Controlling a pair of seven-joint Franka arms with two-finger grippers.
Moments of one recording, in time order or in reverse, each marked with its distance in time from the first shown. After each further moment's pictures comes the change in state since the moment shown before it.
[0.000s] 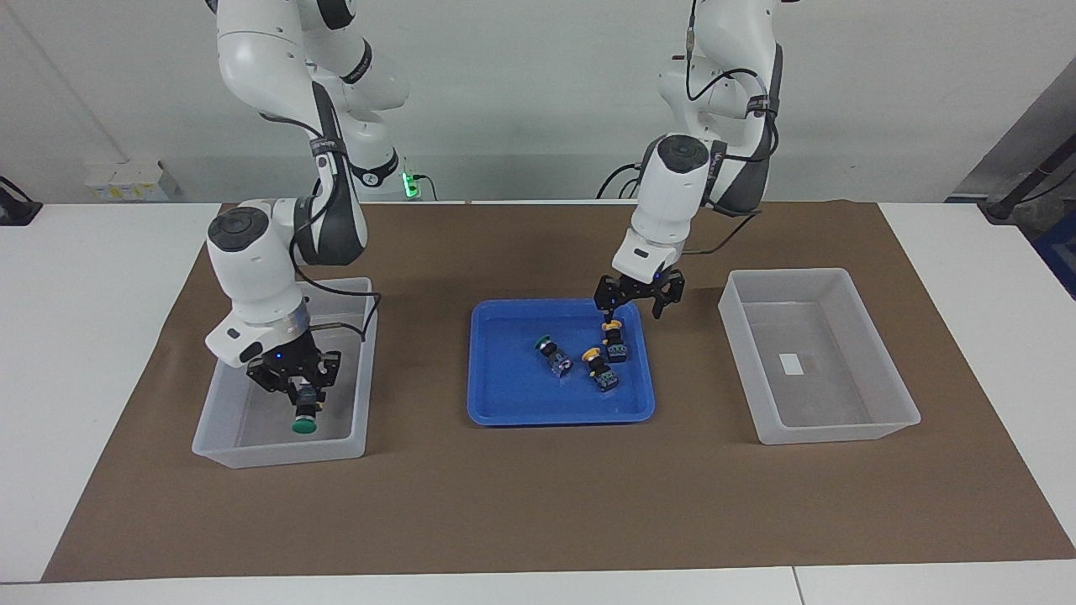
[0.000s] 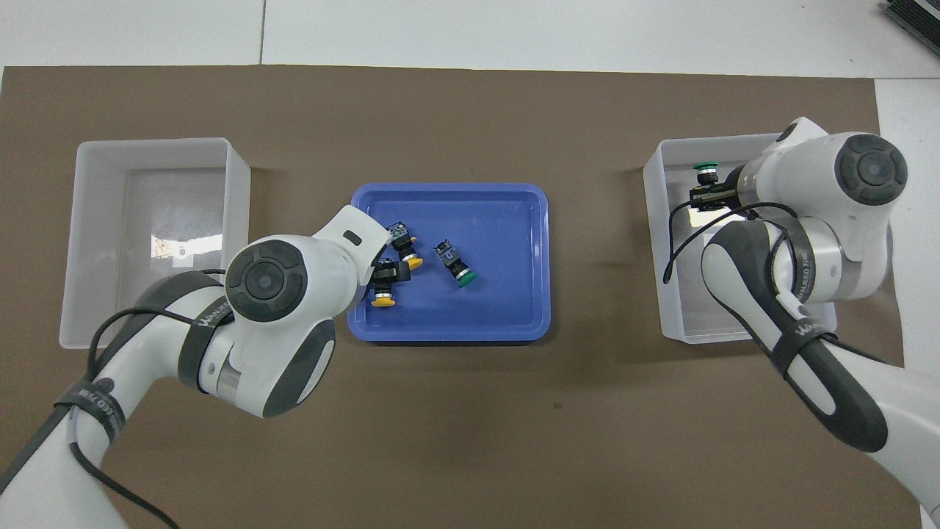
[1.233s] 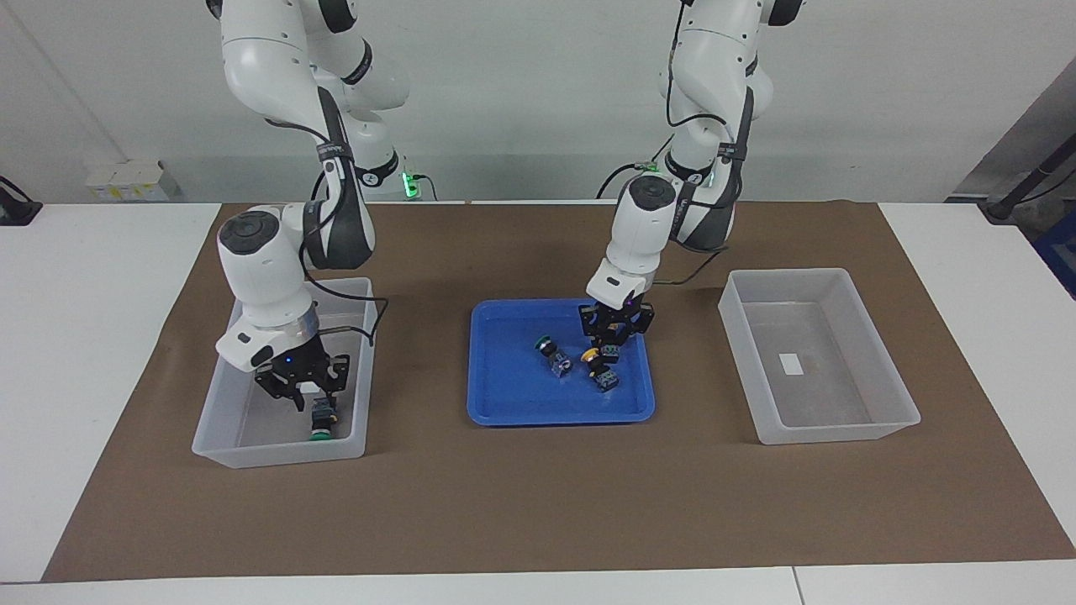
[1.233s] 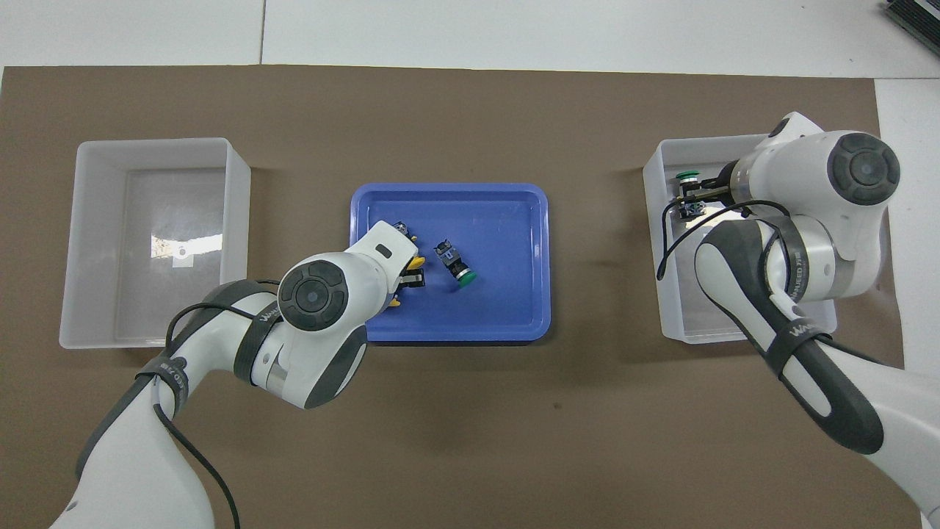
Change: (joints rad) left arm -0.022 0.125 0.006 -0.022 0.000 0.207 0.000; right arm 0.011 -0.027 0.003 0.014 0.000 -0.015 -0.004
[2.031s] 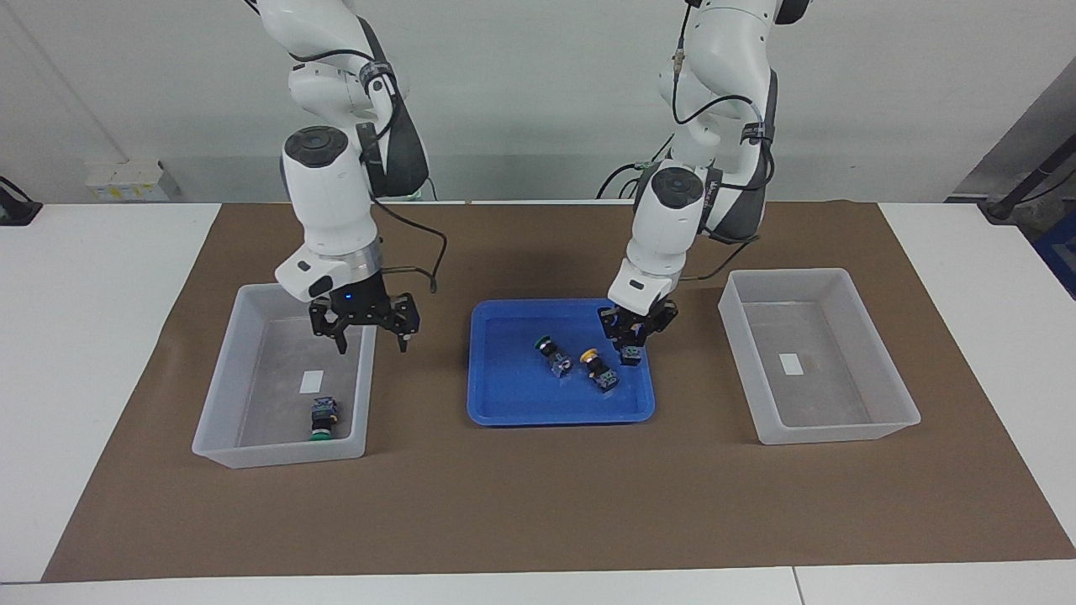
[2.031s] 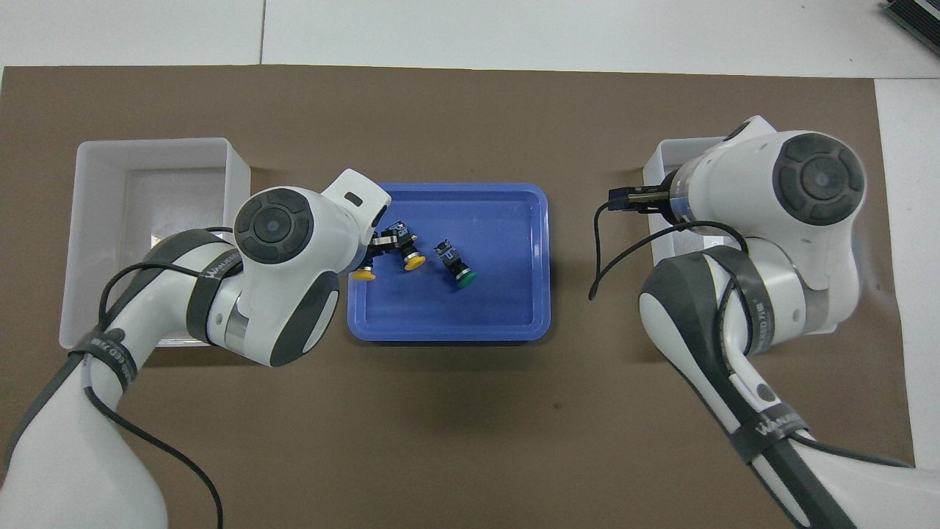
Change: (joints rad) left arm 0.069 -0.016 0.021 0.214 0.000 -0.304 0.007; right arm 0.216 -0.154 0.007 0.007 0.008 -0.185 0.433
